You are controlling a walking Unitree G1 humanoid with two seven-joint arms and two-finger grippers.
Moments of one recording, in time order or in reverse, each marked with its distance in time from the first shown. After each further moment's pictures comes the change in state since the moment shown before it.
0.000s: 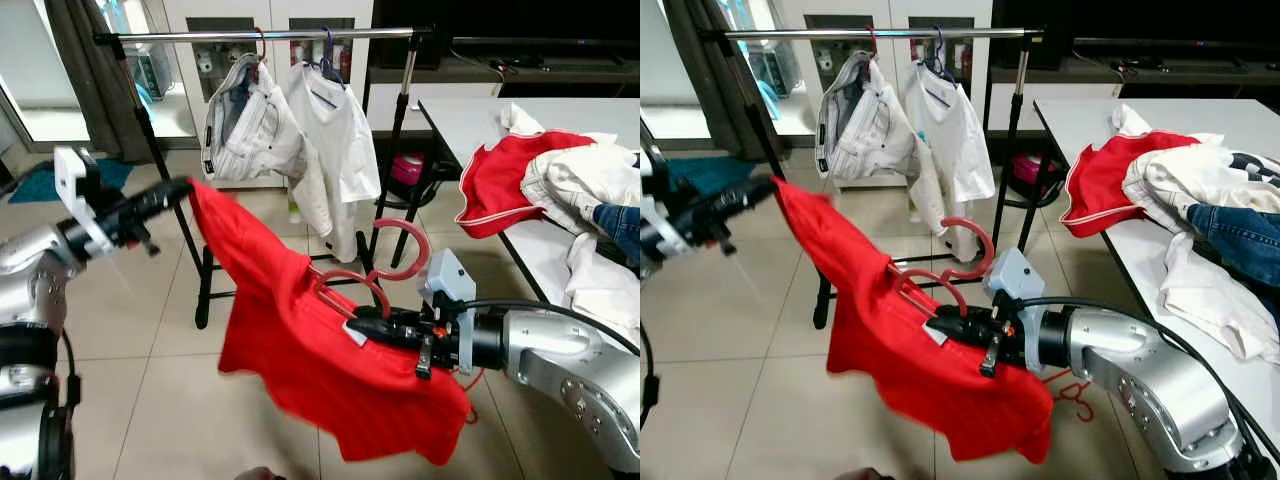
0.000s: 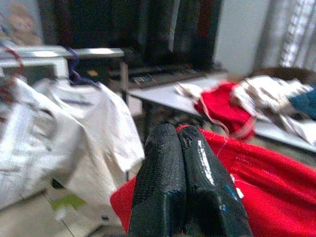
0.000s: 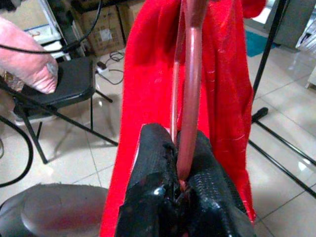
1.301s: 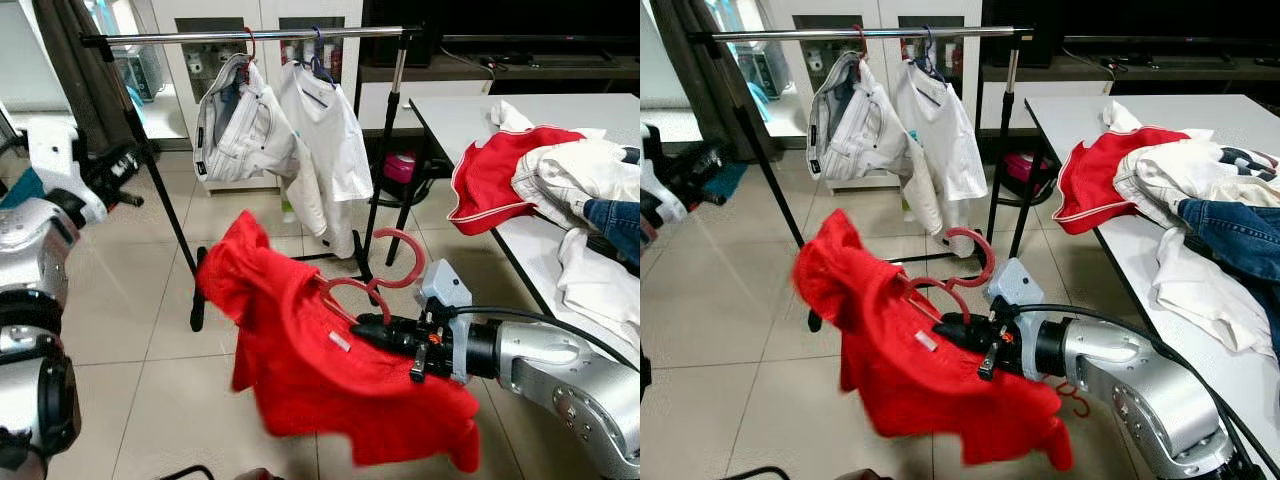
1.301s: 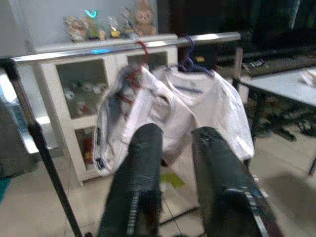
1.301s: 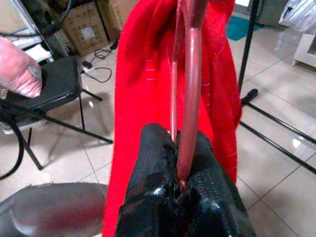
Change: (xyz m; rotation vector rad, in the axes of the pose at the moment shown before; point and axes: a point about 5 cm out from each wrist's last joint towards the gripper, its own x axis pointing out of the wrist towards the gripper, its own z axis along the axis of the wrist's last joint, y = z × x) left arm -0.003 0.031 -0.003 0.143 0.102 0.444; right arm 0.005 -0.002 -0.015 0.073 0.018 -0.057
